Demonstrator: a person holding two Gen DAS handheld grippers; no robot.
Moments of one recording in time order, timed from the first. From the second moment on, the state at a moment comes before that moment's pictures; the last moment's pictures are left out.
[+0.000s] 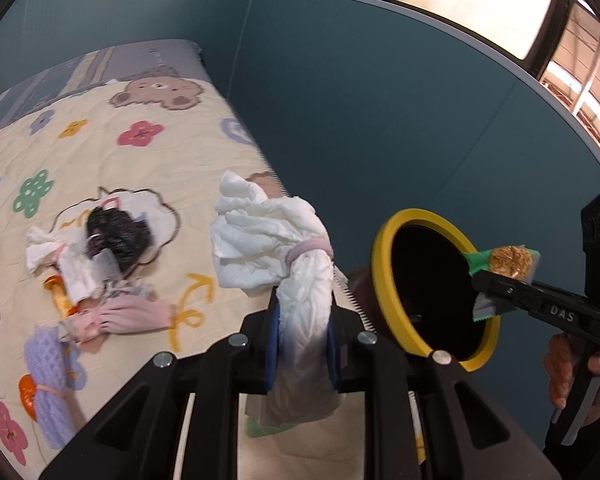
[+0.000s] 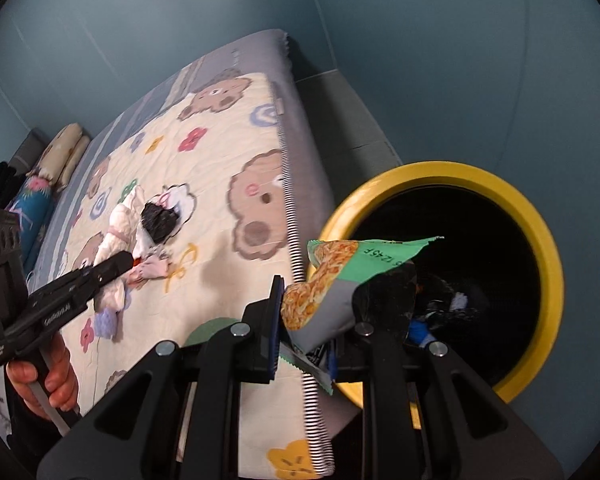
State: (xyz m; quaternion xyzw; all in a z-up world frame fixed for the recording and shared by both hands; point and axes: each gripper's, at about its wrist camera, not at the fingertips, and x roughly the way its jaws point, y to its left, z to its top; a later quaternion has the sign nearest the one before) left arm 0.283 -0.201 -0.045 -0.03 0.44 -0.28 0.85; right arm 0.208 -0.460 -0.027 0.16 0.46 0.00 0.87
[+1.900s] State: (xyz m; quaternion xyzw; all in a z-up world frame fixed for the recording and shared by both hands) left arm 0.268 -0.314 -0.065 0.01 0.44 -0.33 0.84; right arm 0.186 -0.578 -0.046 0.25 0.44 -0.08 0.86
